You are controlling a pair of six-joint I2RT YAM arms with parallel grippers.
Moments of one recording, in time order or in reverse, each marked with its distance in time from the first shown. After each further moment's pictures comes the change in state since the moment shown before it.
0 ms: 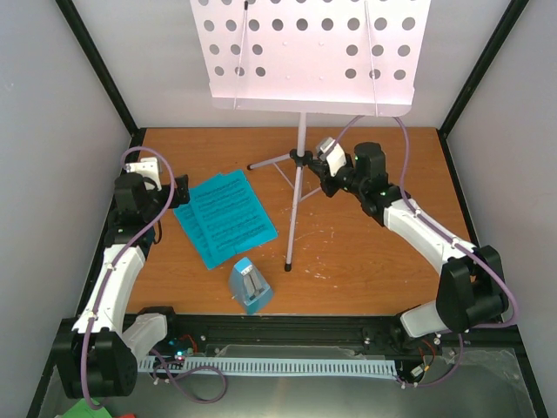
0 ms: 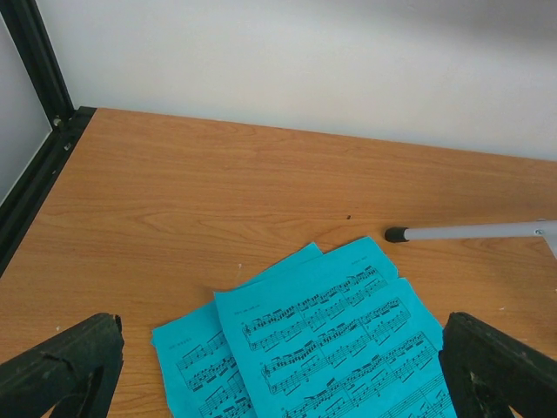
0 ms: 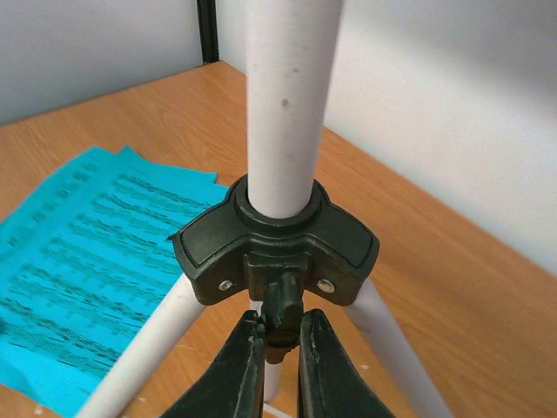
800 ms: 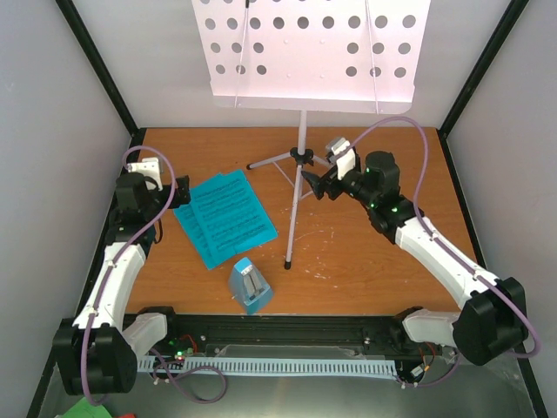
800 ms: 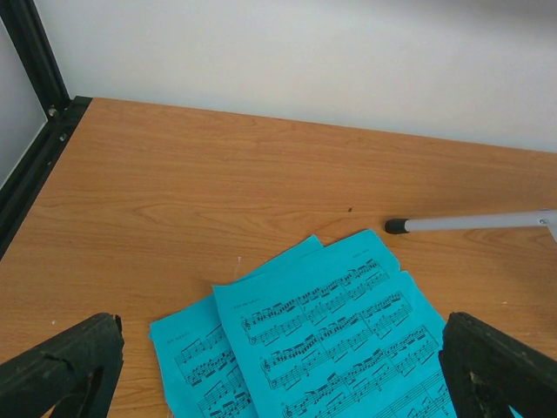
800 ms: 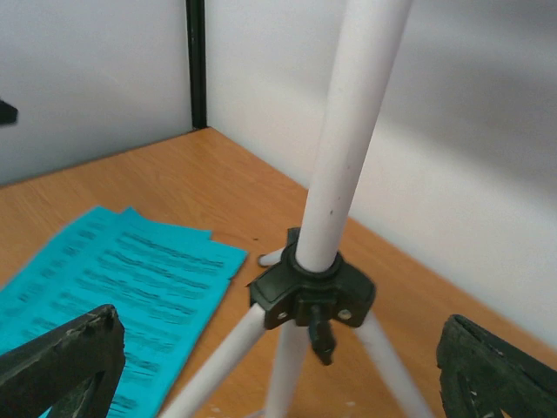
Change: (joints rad) left arm 0.000 0.019 0.000 0.000 0.003 0.000; right arm 0.053 -0.193 -0.079 0.056 0.090 0.033
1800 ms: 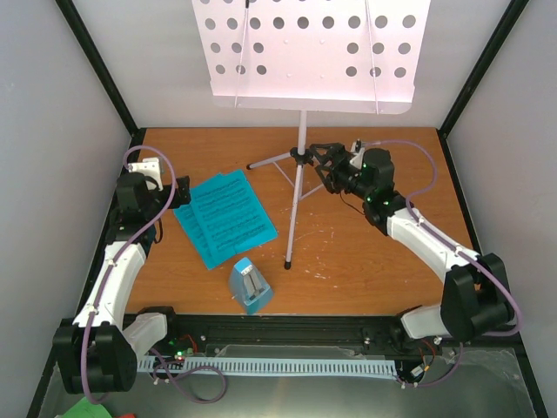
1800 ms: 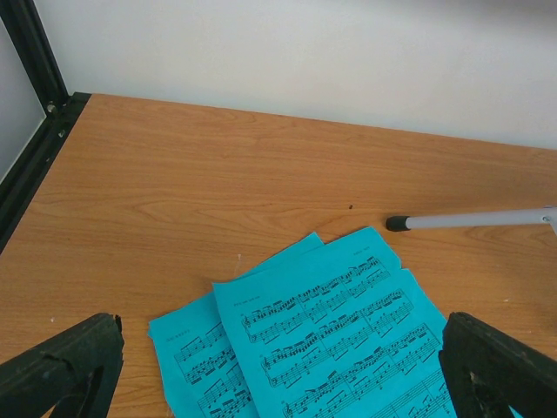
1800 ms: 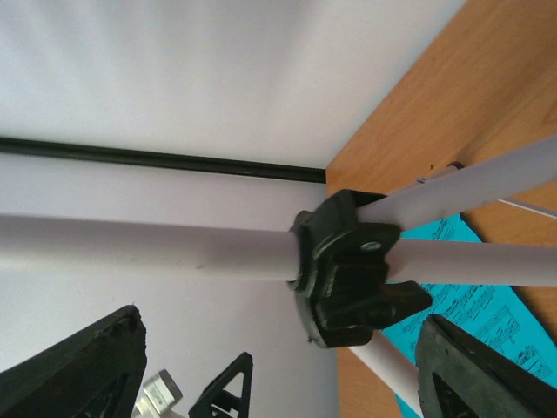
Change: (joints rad) left arm 0.000 0.010 0.000 0.000 0.001 0.000; right arm -0.061 0.122 -0.031 0.200 -0.085 1.521
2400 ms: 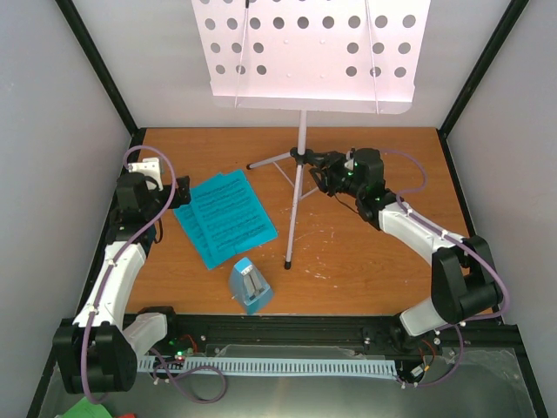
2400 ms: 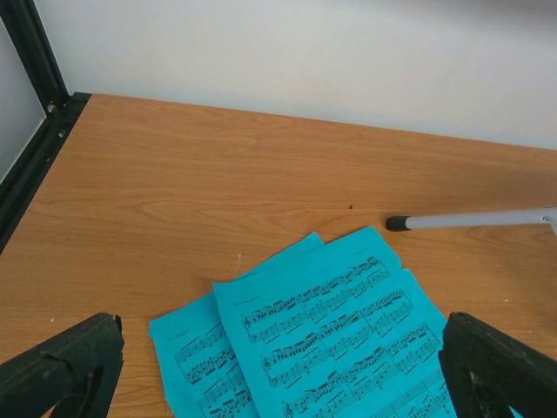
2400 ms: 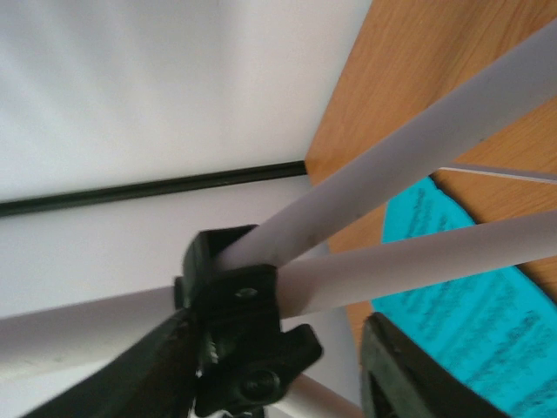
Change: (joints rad) left arm 0.000 0.000 0.000 0.000 0.000 0.000; right arm 0.000 0.126 0.020 0.000 -0.007 0.221
